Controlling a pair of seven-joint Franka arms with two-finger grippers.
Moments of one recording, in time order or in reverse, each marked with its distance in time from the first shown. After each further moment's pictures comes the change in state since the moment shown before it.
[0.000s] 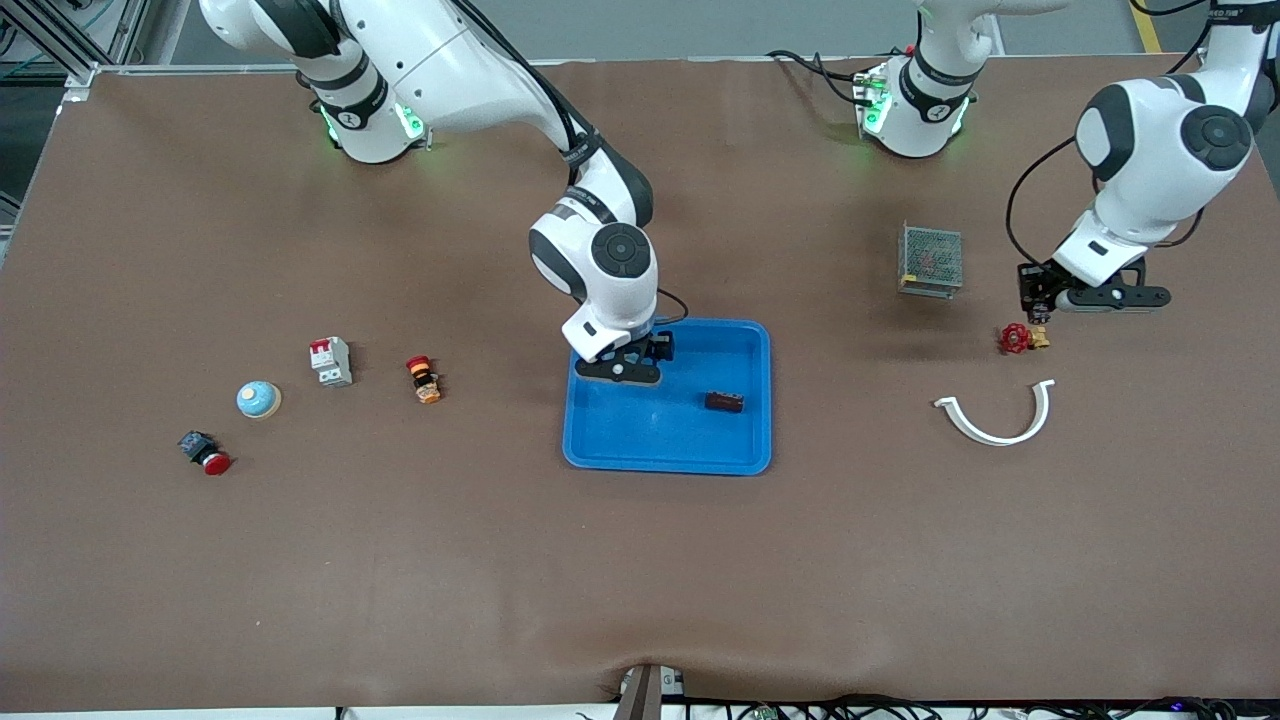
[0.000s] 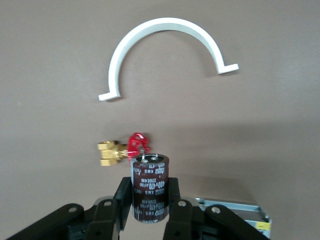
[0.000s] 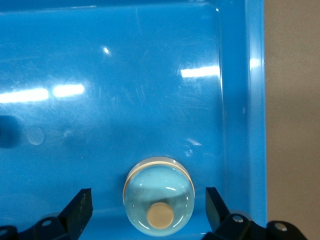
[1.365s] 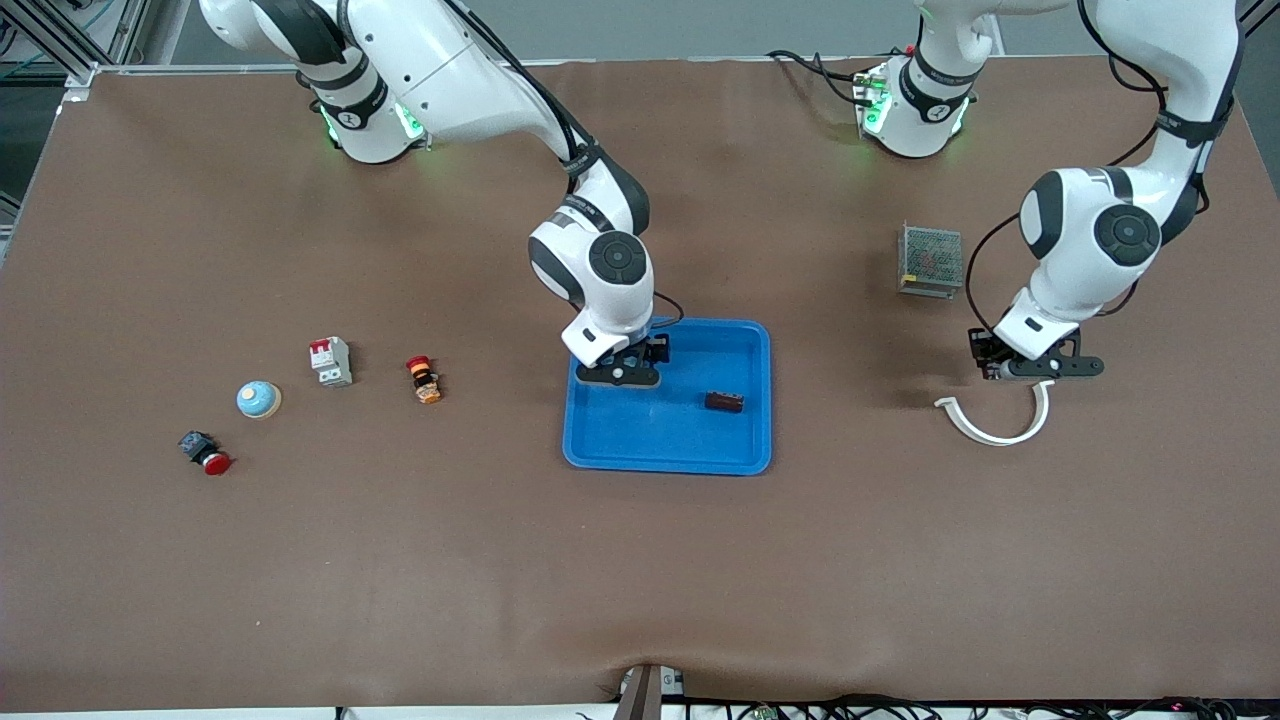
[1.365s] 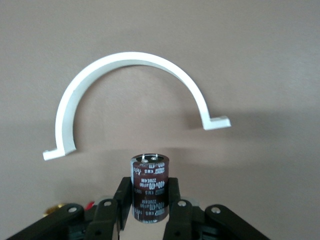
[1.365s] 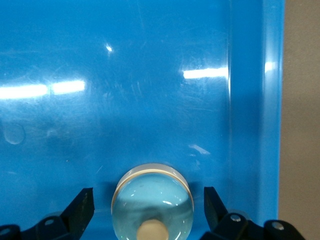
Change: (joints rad) left arm 0.013 0.359 -0.091 0.196 0.000 0.158 -0.095; right arm 0.001 0.024 -0.006 -0.021 -0.001 0.053 -0.033
